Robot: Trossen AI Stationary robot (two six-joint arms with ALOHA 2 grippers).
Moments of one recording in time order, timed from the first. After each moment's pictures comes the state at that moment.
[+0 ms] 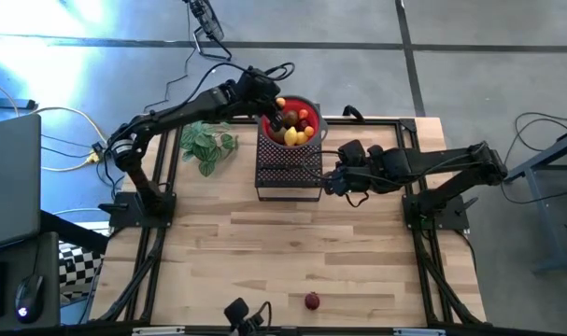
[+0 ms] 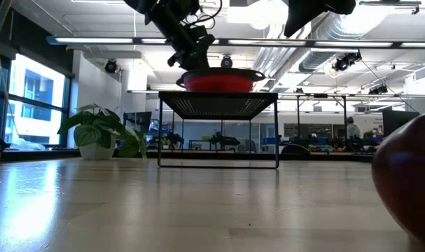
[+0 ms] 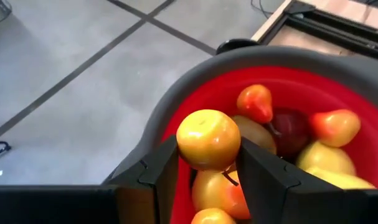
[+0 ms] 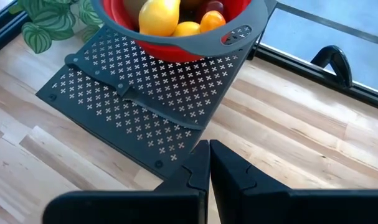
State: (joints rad) left arm 0.54 1.69 1.61 -0.50 -0.14 -0.03; right arm 0.14 1.45 1.49 -1.21 0.67 1.08
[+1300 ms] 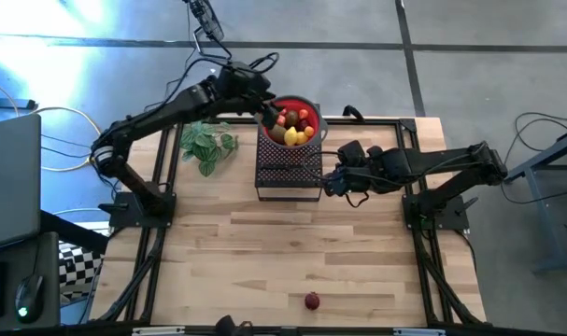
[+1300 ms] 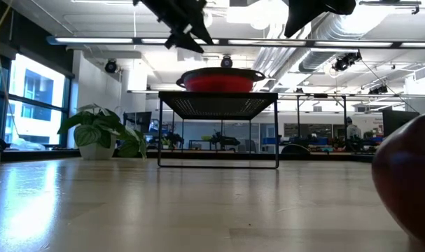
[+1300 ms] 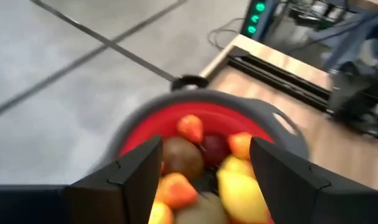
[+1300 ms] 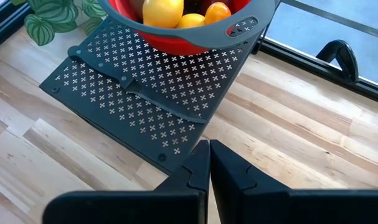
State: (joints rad) left arm 0.53 1.56 1.61 -0.50 0.00 -0.11; right arm 0.14 1.45 1.49 -1.21 0.64 1.07
